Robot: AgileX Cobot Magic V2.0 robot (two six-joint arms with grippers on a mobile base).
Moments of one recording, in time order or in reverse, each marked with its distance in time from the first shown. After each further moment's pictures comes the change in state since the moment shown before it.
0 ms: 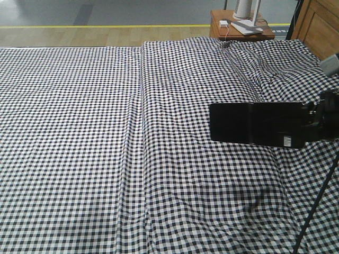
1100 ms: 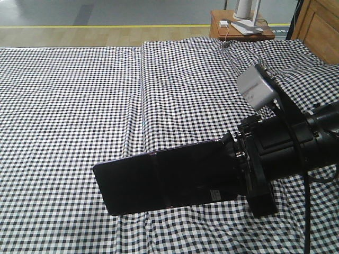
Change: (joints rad) left arm 0.000 0.000 0.000 0.000 0.000 0.000; right arm 0.523 -0.127 0.006 0.046 0.026 0.136
